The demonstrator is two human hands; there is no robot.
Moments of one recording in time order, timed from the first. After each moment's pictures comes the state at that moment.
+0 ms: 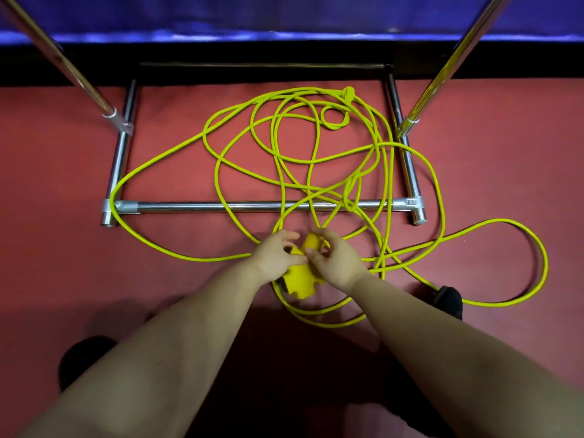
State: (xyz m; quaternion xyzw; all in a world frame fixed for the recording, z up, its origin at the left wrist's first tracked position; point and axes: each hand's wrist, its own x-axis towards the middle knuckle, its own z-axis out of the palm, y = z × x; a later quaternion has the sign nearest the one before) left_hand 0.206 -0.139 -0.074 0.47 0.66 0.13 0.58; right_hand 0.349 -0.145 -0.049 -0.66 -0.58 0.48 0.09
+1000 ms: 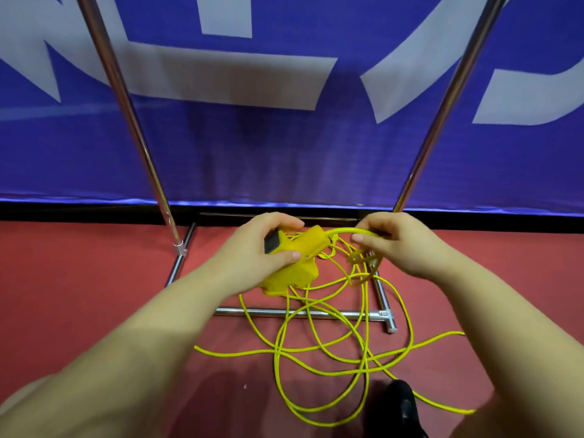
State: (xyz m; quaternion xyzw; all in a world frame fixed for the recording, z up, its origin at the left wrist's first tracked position) left_hand 0.155 -0.159 0.259 0.71 0.53 0.35 0.32; right_hand 0.392 -0.118 0.277 -0.48 -0.77 0.34 0.23
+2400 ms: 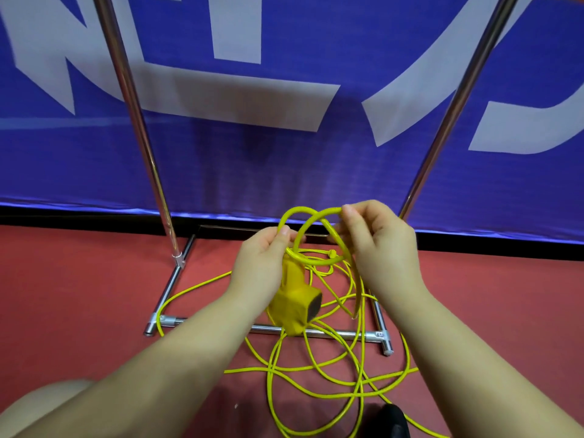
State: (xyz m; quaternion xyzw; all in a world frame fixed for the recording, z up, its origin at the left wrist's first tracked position) left_hand 0.191 -0.158 0.256 0.47 0.55 0.57 0.39; right_hand 0.338 -0.146 0.299 -0.52 -0.68 0.21 0.48
